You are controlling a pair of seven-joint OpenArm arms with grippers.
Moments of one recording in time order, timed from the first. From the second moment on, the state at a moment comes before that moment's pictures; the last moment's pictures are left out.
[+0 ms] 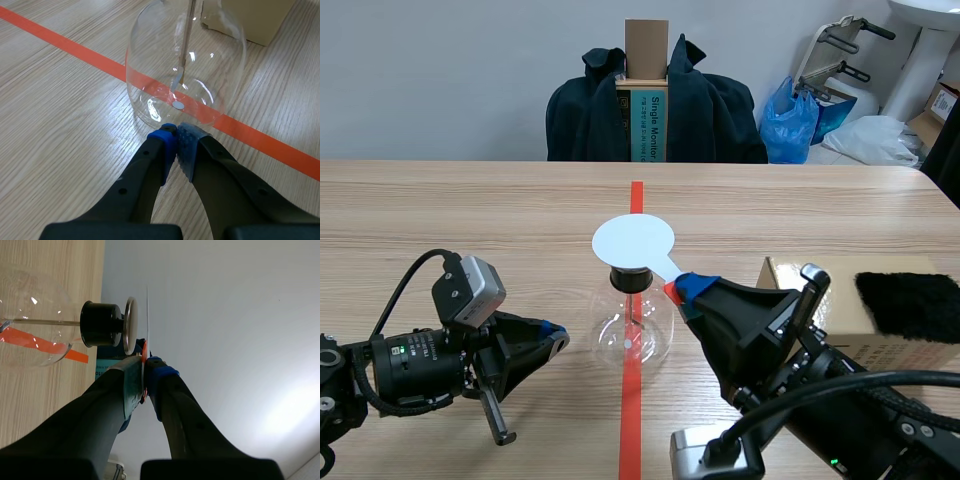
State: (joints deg) left arm -0.6 -28.5 27.8 63.2 -0.5 -36.4 -27.7; right arm -24.6 21.9 -17.4 90.9 -78.8 -31.2 28.2
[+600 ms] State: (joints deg) left arm -0.6 -28.5 27.8 63.2 -0.5 -36.4 -27.7; right arm -24.6 21.9 -17.4 90.9 -78.8 -31.2 27.9
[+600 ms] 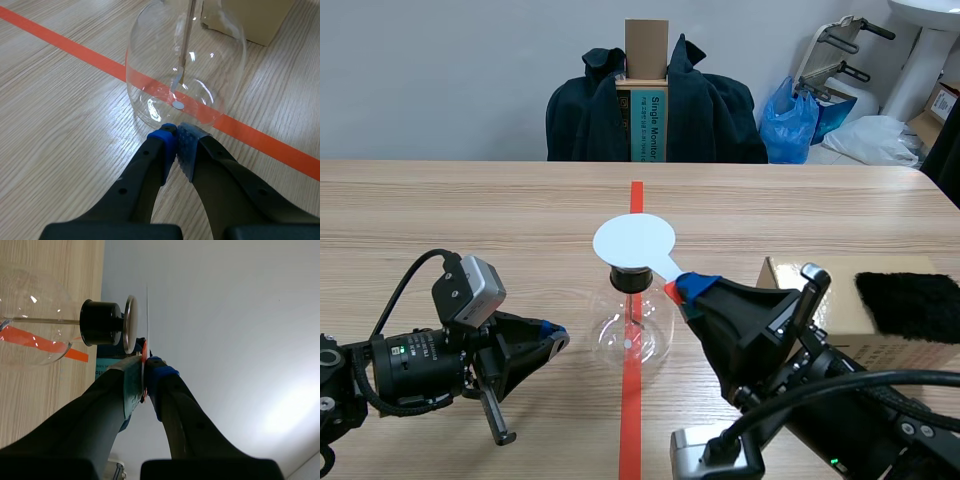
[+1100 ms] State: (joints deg) left arm -0.6 -28.5 27.8 63.2 -0.5 -36.4 -27.7; right arm -24.6 21.9 -17.4 90.9 -78.8 -31.0 17.5
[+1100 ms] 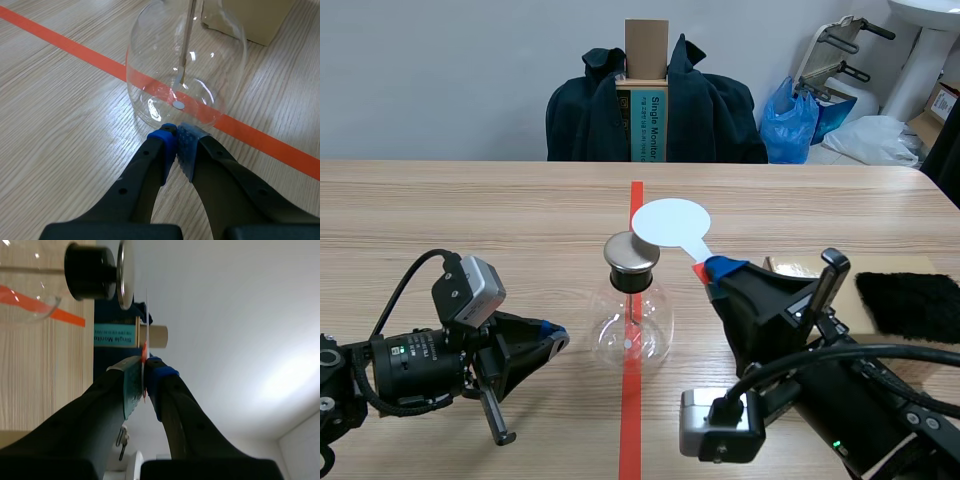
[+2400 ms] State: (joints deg) left arm -0.6 -28.5 27.8 63.2 -0.4 -36.4 -27.7; right arm -24.9 22.4 -17.4 90.9 -78.6 -31.0 22.2
